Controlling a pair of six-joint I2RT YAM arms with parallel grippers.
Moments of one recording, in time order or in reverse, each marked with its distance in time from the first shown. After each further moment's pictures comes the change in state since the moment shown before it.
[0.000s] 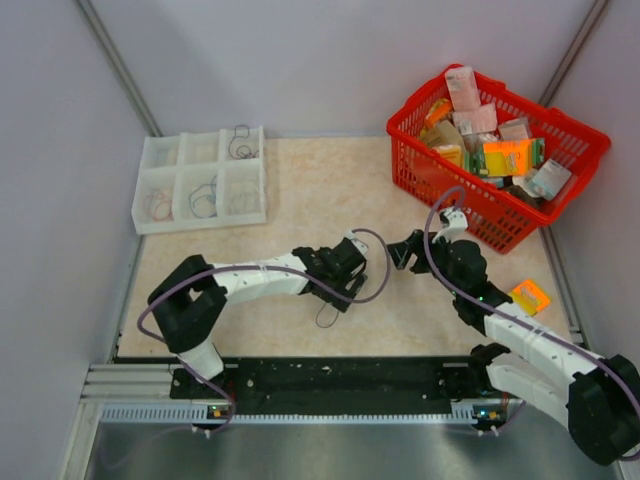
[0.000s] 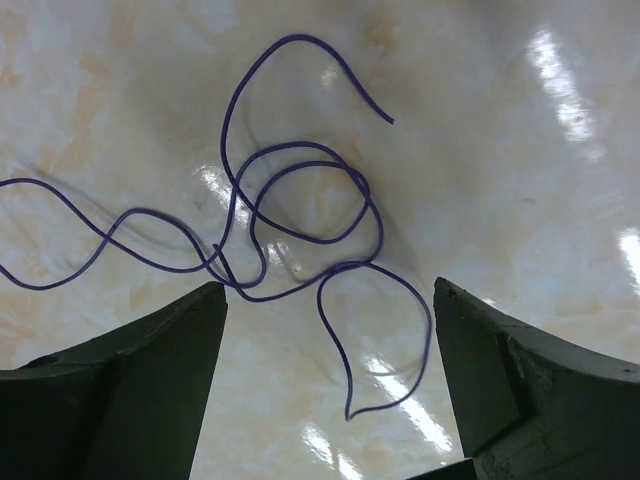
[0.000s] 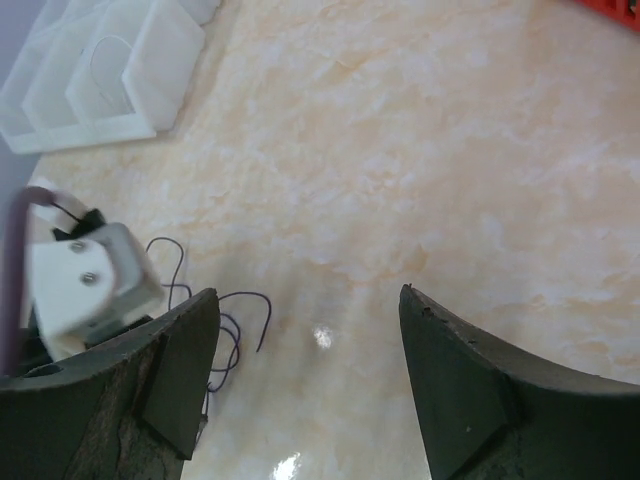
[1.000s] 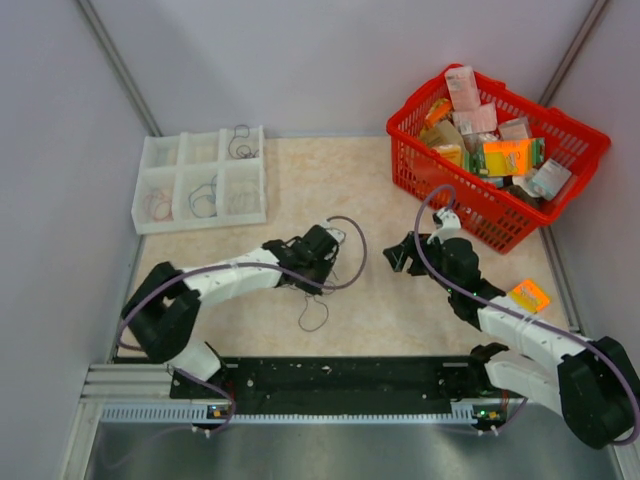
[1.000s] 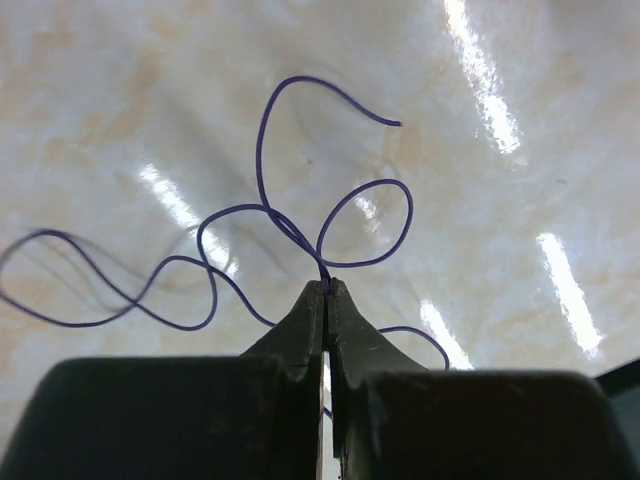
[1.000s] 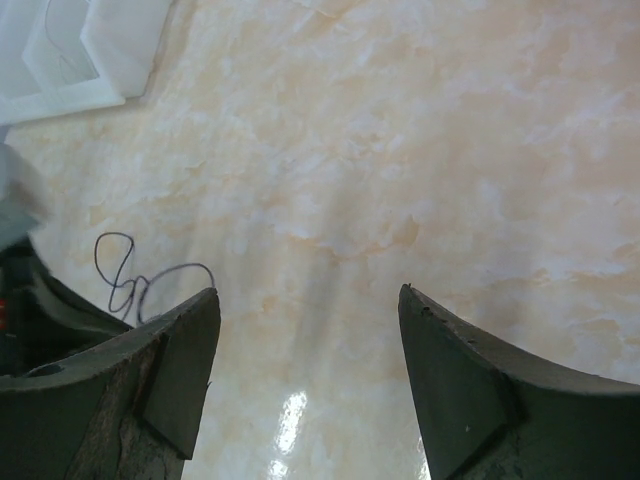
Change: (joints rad) left arm 0.125 -0.013 -0.060 0.024 0.128 0.037; right arm -0.007 0.092 0.000 0.023 -0.014 0.008
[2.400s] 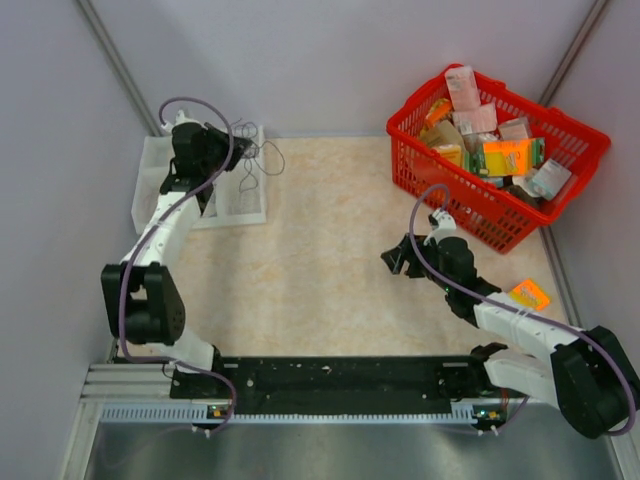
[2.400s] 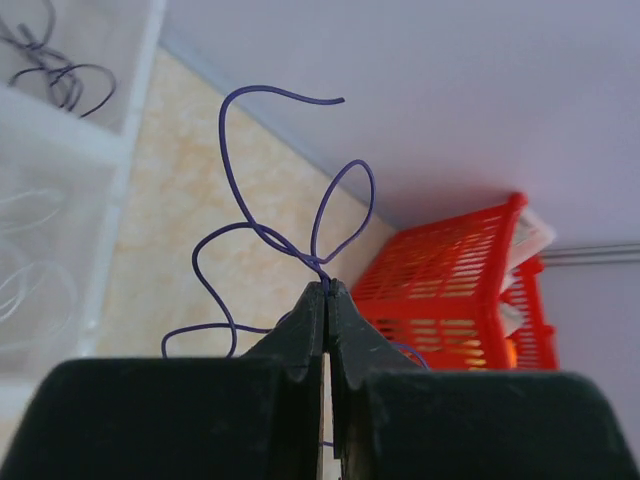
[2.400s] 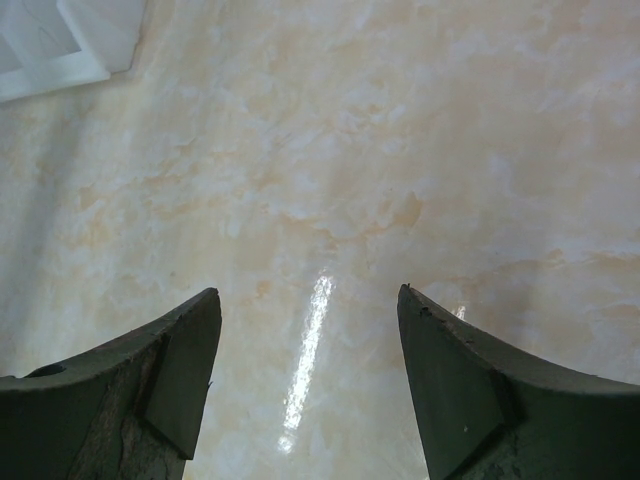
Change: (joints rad) left arm 0.769 -0.125 0.321 0.361 0.192 -0.595; right arm -0.001 0.060 0.003 0.000 -0.029 0.017
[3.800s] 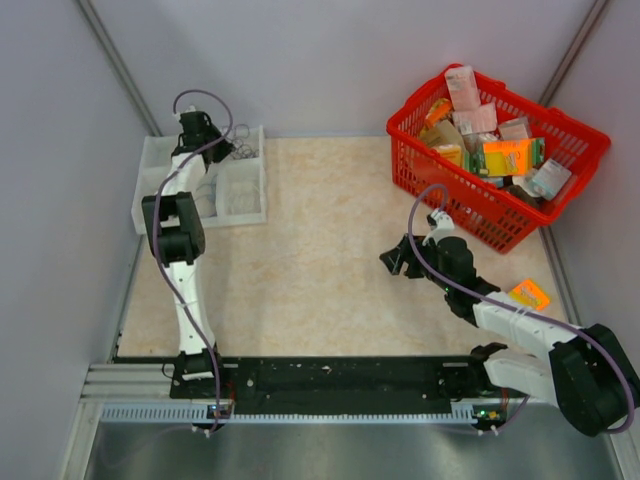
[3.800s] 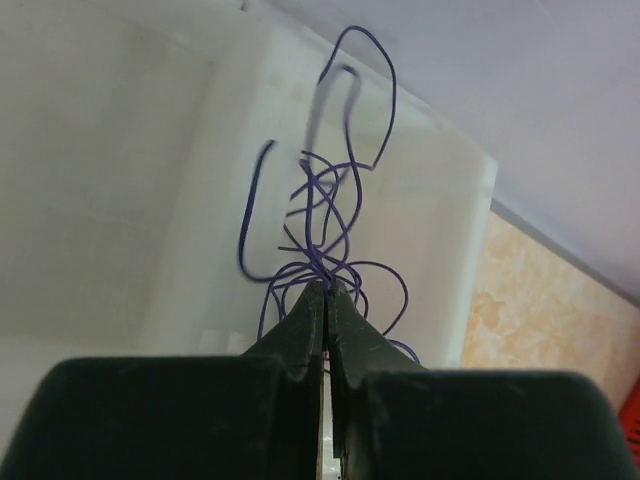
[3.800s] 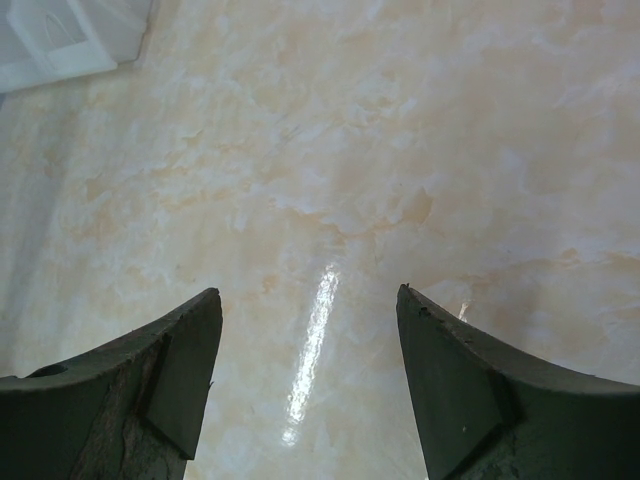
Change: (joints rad) left arm 0.193 0.892 0.734 -0.043 0.068 0.240; right arm 0.000 0.012 0.000 0.008 -0.024 0.000
